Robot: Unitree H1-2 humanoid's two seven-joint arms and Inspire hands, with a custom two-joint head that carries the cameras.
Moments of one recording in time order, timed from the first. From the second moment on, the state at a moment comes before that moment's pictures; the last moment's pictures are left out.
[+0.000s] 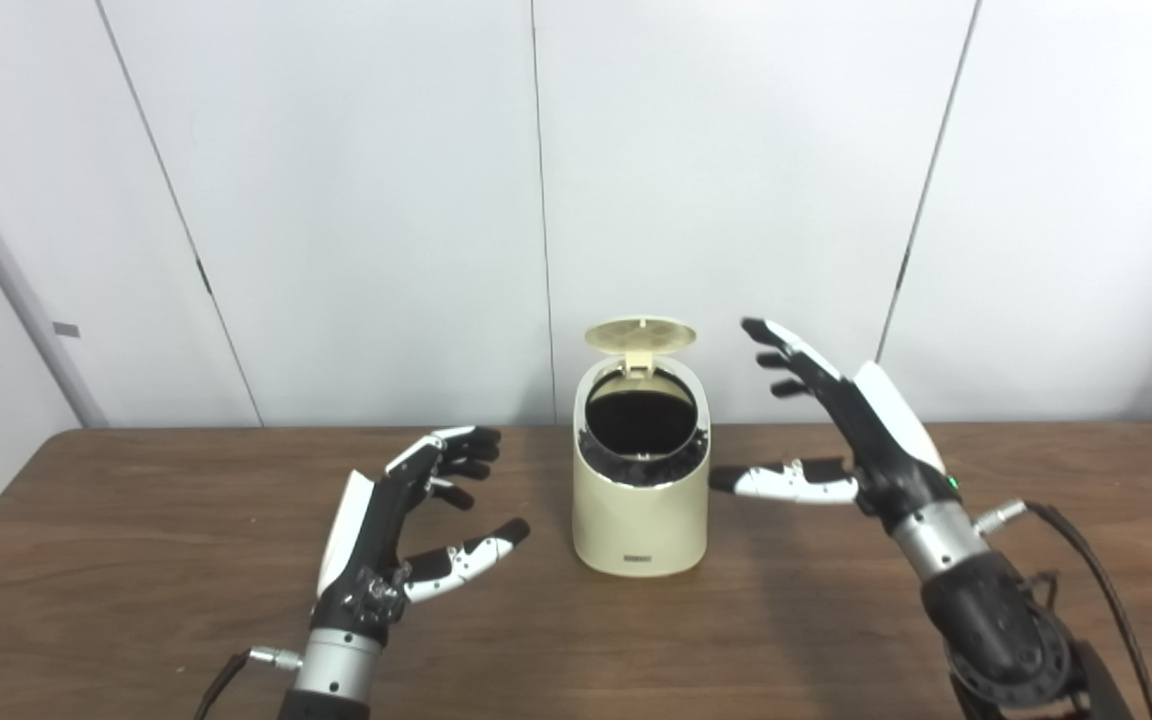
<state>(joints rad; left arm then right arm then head) -0.19 0.14 -0.06 -0.13 0.27 -0.10 0.06 -0.47 -0.26 0.13 -0.12 -0.45 0.08 0.10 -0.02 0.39</state>
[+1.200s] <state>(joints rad) -0.15 0.12 -0.07 -0.06 0.29 -0.11 0.06 -0.70 -0.32 0.30 -0.03 -0.64 0.15 0.31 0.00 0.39</state>
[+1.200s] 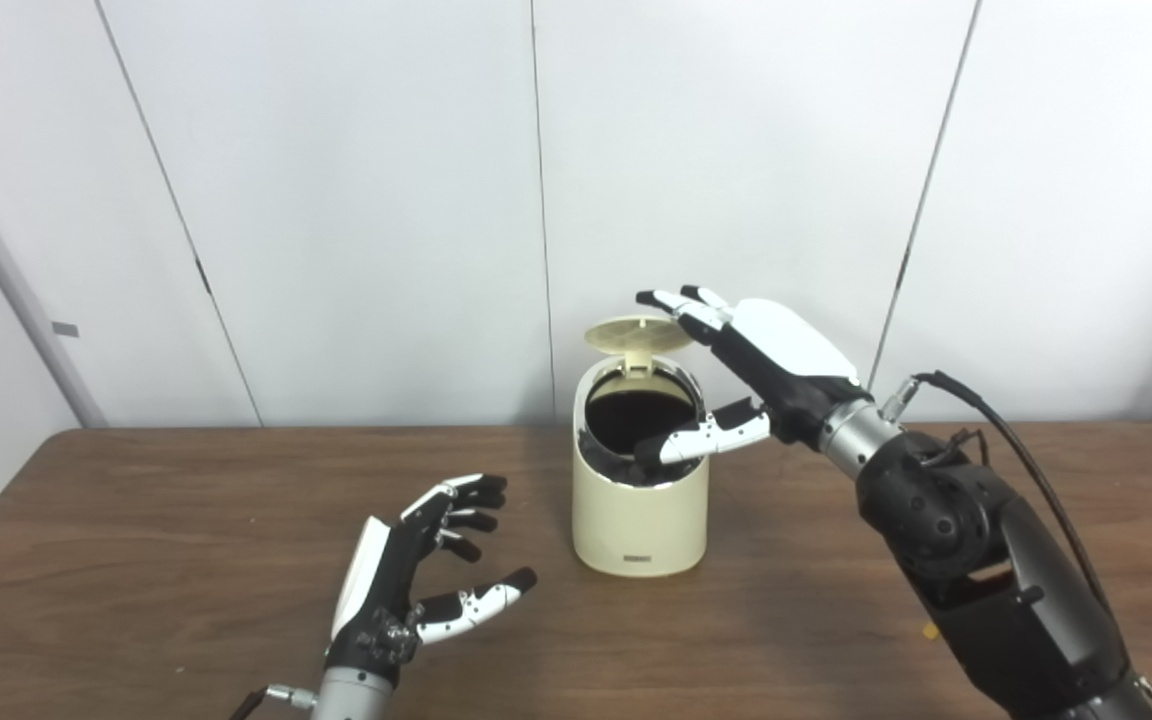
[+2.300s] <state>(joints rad) -0.15 0.11 -0.07 -0.08 0.31 -0.10 0.05 -0.63 -0.32 0.31 -0.13 -0.66 0.13 0.31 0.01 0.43</state>
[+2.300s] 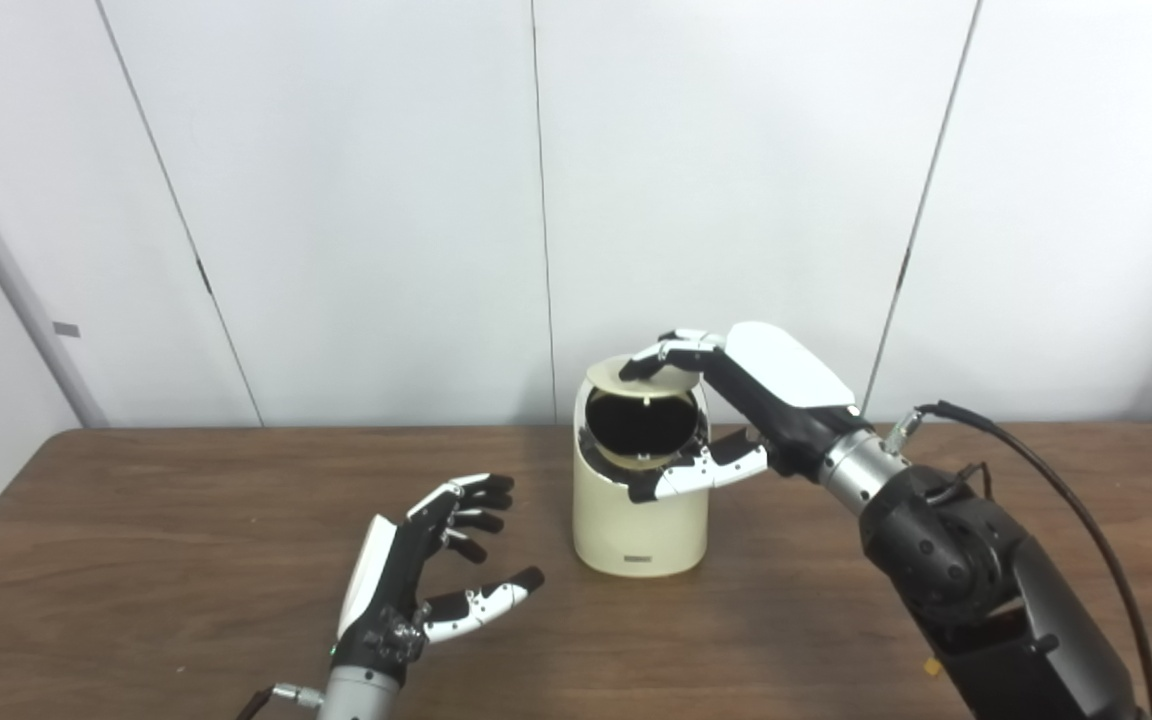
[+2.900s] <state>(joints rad) -0.15 0.10 -0.07 -0.08 0.31 -0.09 0.04 -0.59 -0.33 0.31 -0.13 -0.65 0.11 0.34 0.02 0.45</state>
